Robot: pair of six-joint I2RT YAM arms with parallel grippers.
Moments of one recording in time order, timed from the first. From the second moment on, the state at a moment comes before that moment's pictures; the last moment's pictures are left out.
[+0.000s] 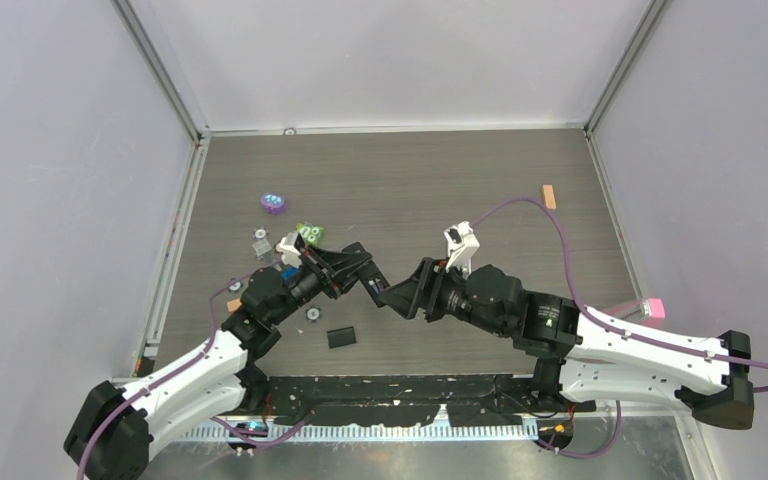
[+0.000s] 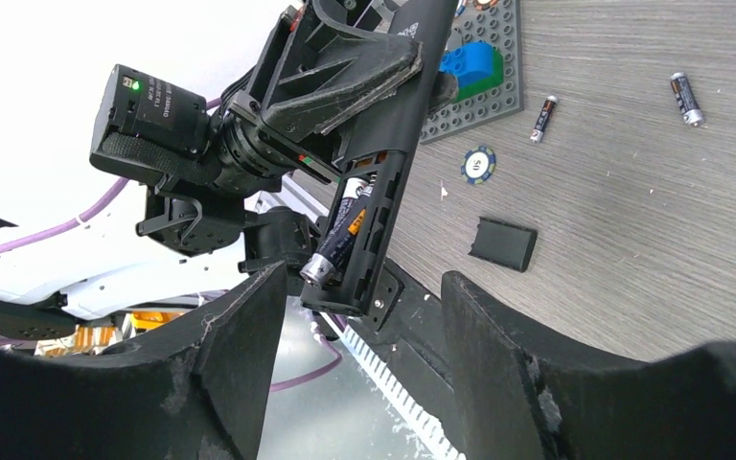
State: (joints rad) left arm -0.65 0.81 0.27 0.55 0.19 -1.85; right arm 1.22 0.88 0.81 -0.20 0.25 0.95
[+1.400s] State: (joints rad) left arm -0.65 0.81 0.29 0.56 0.23 -1.81; right arm 1.22 0.76 0.68 -0.08 0.25 1.01
